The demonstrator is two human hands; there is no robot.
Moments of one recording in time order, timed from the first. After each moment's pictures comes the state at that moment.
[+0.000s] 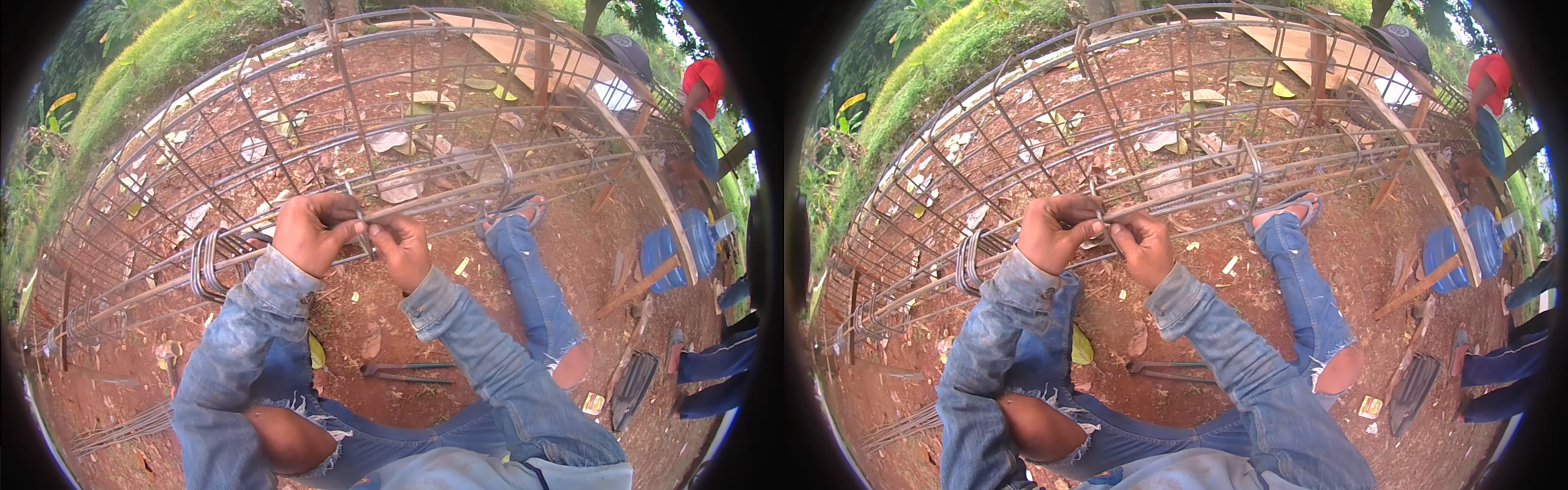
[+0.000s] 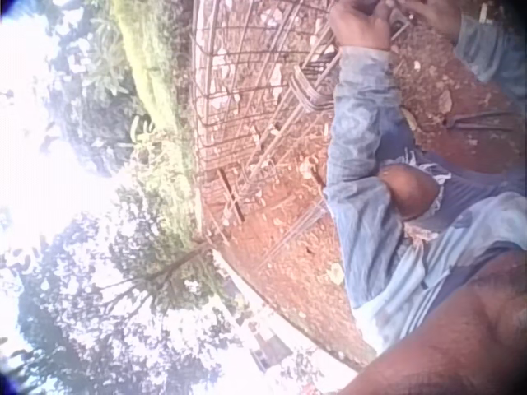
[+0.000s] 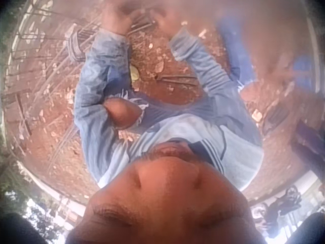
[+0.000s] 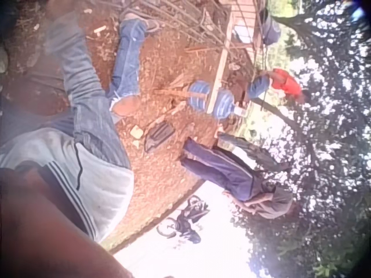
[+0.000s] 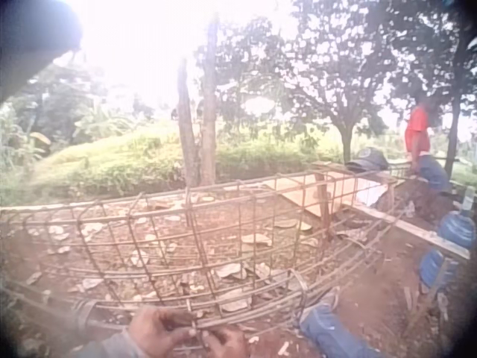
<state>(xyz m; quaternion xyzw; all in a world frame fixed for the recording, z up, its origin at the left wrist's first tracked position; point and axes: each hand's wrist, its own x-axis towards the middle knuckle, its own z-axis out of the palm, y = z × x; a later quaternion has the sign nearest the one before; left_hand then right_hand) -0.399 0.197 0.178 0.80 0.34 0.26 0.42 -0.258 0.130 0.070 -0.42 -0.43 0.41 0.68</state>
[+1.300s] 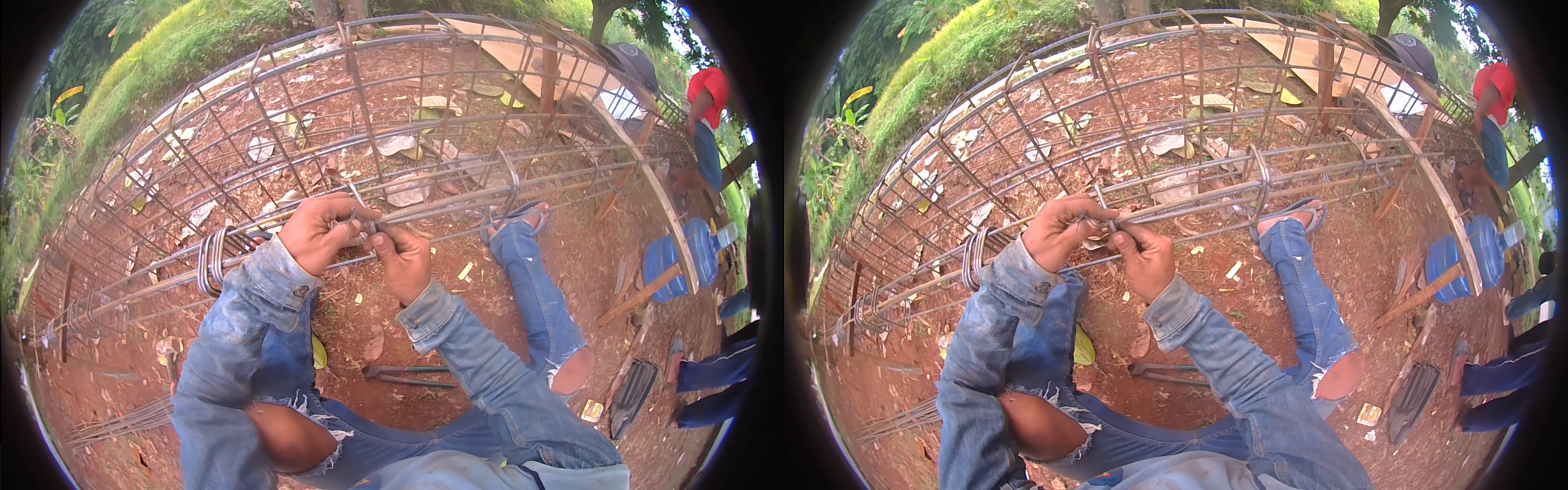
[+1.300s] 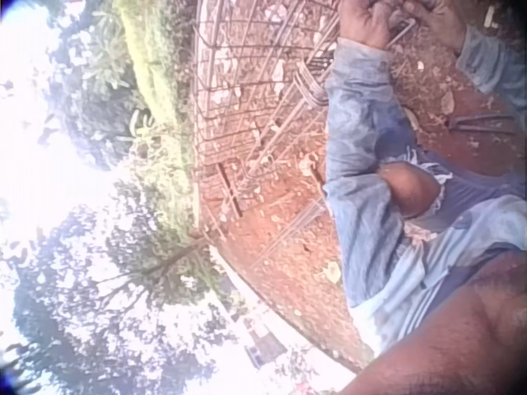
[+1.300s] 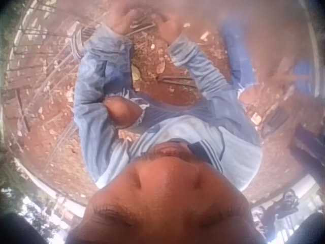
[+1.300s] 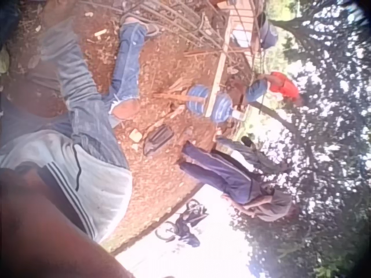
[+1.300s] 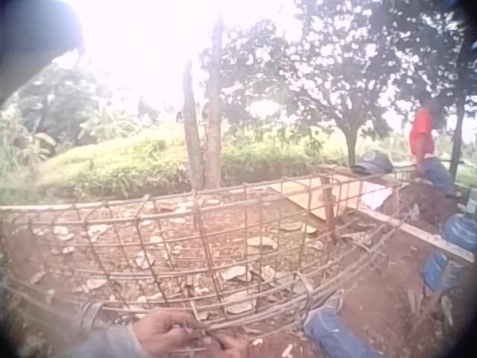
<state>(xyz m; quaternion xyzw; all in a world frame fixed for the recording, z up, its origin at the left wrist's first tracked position) -0.407 0.210 0.187 0.81 0.20 0.23 0.49 -0.277 0.121 0.070 -0.45 -0.44 0.31 0.71</state>
